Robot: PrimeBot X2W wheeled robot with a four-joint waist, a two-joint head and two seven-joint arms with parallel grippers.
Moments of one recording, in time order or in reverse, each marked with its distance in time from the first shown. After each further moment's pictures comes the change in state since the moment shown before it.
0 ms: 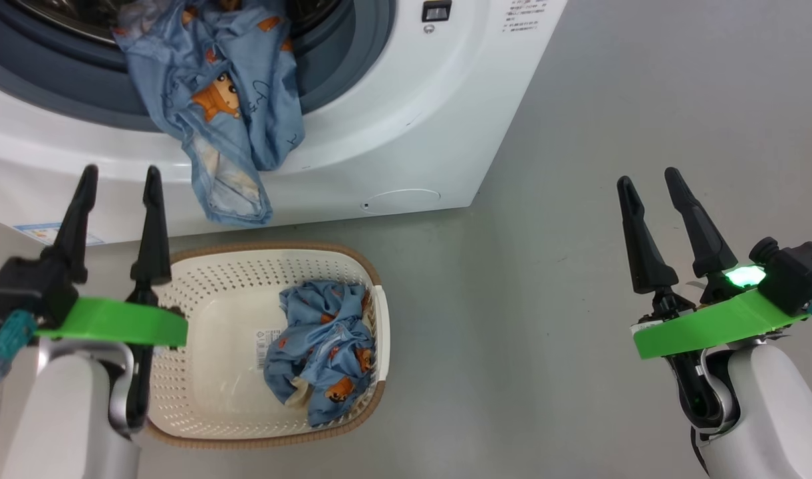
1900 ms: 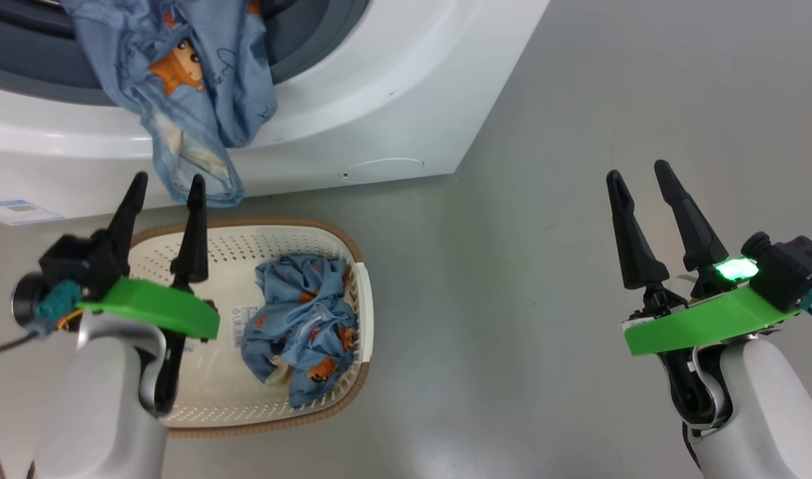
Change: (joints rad) left arm -0.030 -0.035 -0.038 0.105 -0.011 -0.029 0.044; right arm -0.011 0.005 0.021 -0.018 0.000 0.000 0.000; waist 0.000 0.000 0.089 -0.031
